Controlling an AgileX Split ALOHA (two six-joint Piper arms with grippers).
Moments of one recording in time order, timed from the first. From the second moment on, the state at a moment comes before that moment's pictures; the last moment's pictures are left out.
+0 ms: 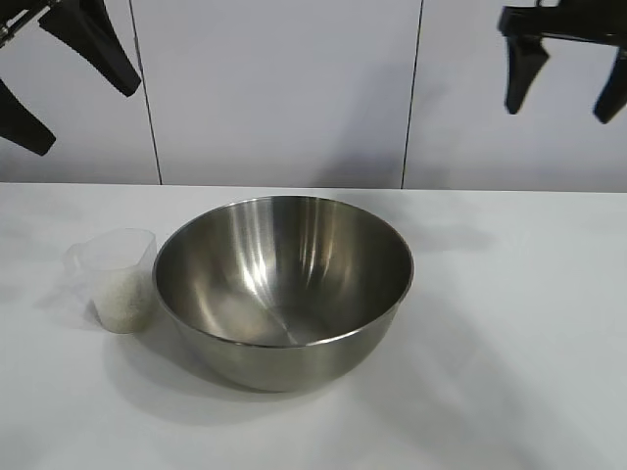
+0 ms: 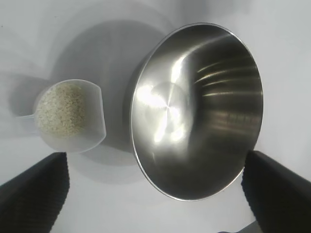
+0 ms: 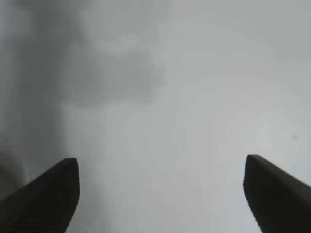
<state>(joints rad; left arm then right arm) -0.08 1.72 -1.39 -0.65 1.10 0.29 -0.08 2.01 -1.91 0.04 1.23 -0.06</state>
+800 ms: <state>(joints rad) -0.08 1.72 -1.39 -0.65 1.11 0.29 -0.16 1.03 -1.29 0.31 1.15 -0.30</state>
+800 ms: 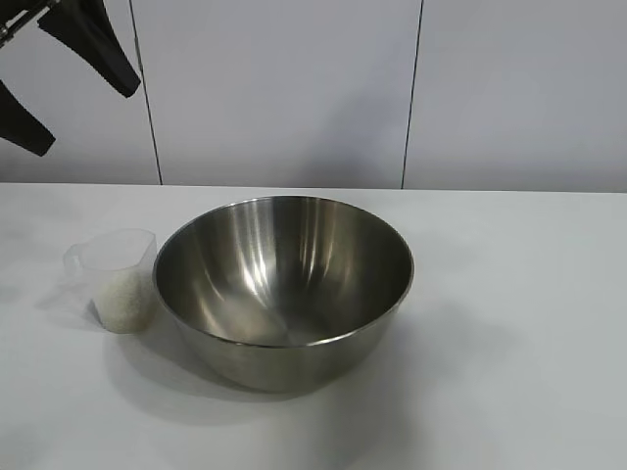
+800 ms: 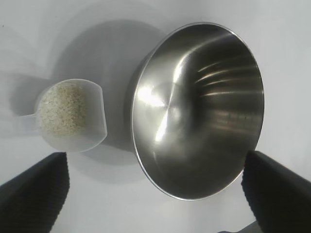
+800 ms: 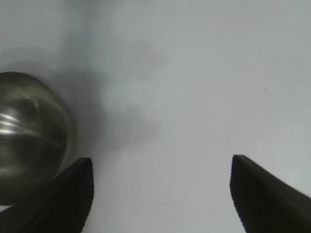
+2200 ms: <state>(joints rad) -0.08 1.71 -1.39 -0.65 0.99 0.42 -0.07 0.02 -0.47 0.07 1.08 -0.13</state>
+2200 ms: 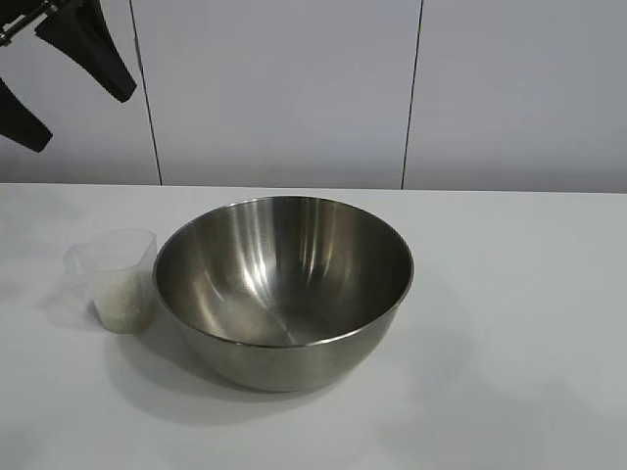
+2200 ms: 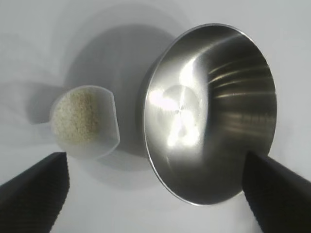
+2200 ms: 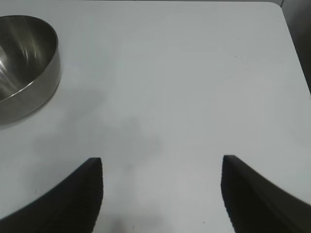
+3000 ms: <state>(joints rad) -0.41 1.38 -0.93 -1.20 -0.32 1.53 -0.07 -0.02 -0.47 0.07 1.08 -0.12</state>
